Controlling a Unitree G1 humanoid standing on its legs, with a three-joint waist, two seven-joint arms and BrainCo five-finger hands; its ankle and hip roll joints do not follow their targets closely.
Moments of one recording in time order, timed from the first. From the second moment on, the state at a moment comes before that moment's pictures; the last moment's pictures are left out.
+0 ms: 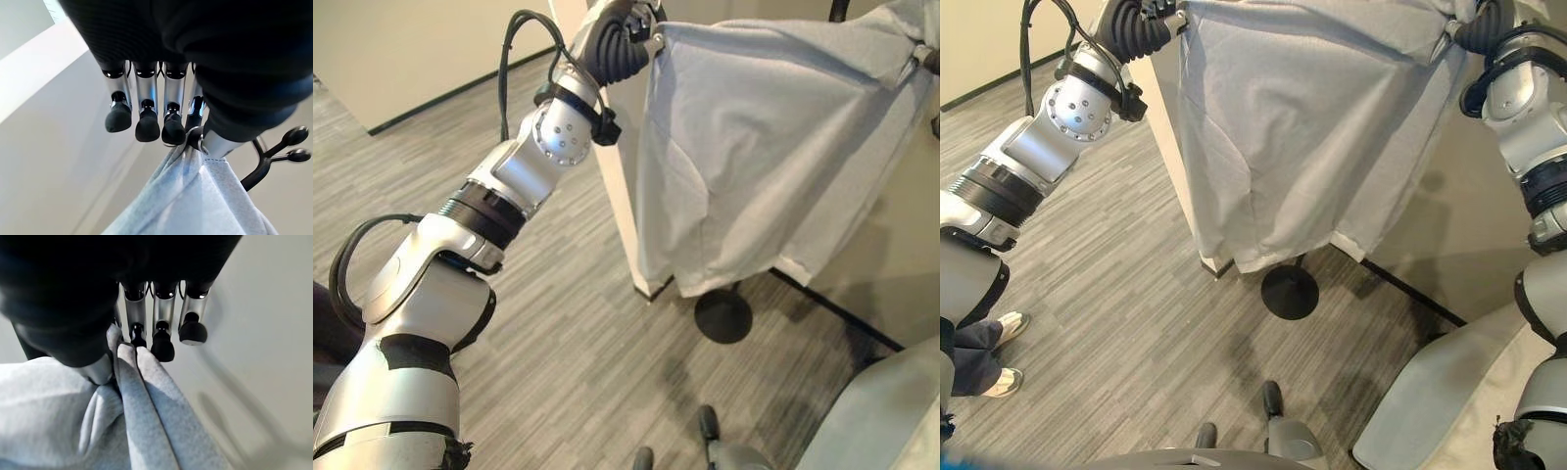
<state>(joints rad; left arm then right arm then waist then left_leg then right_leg) -1.35 0.70 -0.81 0.61 -0.16 -0.24 0.30 -1.41 -1.01 0.93 0.97 0.10 -0.06 -0.25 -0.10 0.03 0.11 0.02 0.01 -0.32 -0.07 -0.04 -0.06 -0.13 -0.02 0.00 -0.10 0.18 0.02</state>
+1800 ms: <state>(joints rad) -1.38 0.43 -0.90 0.67 -0.19 -0.24 0.26 -1.28 -0.80 0.97 1.25 -0.07 -0.01 -0.19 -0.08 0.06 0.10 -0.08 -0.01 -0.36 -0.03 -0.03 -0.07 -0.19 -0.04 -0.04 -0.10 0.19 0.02</state>
